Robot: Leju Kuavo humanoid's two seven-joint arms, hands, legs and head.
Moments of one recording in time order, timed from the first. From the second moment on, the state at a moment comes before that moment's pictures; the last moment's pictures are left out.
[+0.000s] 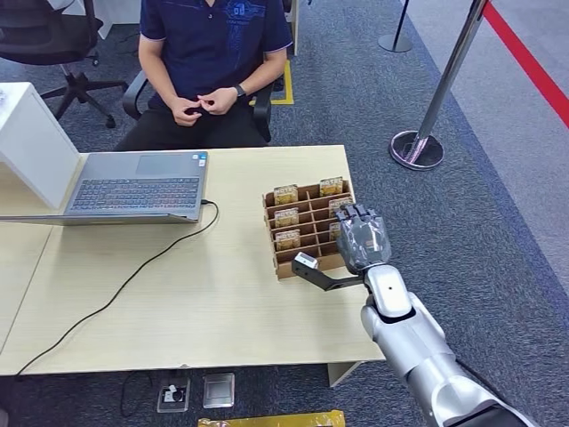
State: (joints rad) left arm -0.08 -0.15 0.71 -0.20 -1.56 0.06 0.15; right arm -0.41 0.00 0.34 -0.92 1.49 -0.55 0.12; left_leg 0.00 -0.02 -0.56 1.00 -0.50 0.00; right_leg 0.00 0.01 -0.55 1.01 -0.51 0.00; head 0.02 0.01
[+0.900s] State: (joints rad) left arm -0.08 -0.15 0.71 -0.20 -1.54 0.07 0.15; right arm -0.54 0.04 0.33 -0.73 1.49 -0.50 0.08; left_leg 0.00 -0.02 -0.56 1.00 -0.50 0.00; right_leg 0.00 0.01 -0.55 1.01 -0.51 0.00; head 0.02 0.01
